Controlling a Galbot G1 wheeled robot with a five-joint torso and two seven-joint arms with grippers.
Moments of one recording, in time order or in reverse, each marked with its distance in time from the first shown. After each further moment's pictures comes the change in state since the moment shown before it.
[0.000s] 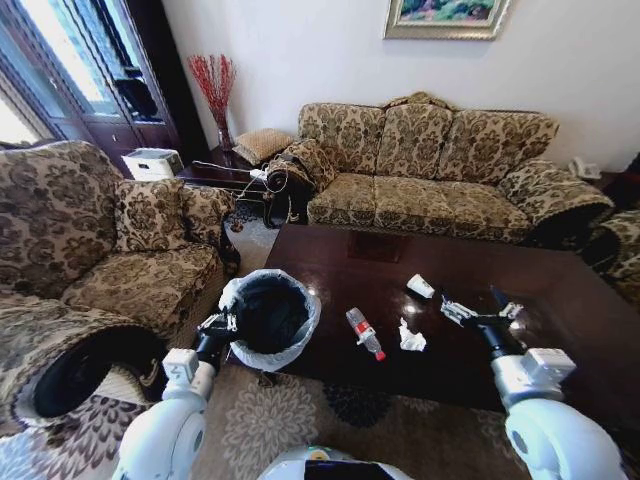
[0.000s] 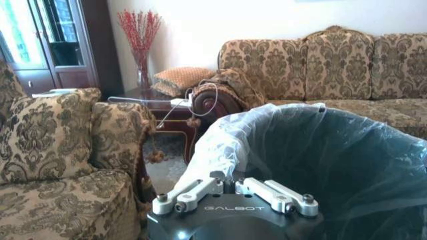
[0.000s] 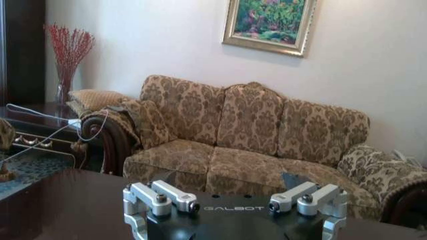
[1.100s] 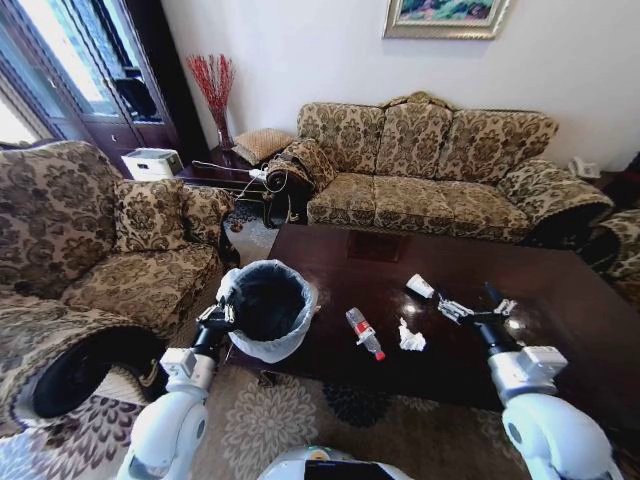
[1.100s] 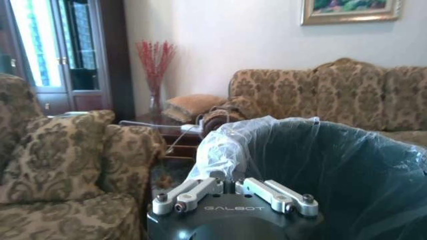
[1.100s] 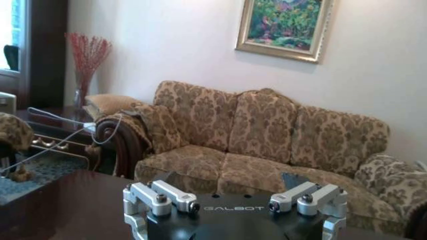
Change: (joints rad) left arm -0.044 0.041 -0.015 0.111 -0.052 -0.186 -0.050; right arm 0.046 -0.009 -0.014 -0.071 -0.018 0.056 -0.083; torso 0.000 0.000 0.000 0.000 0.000
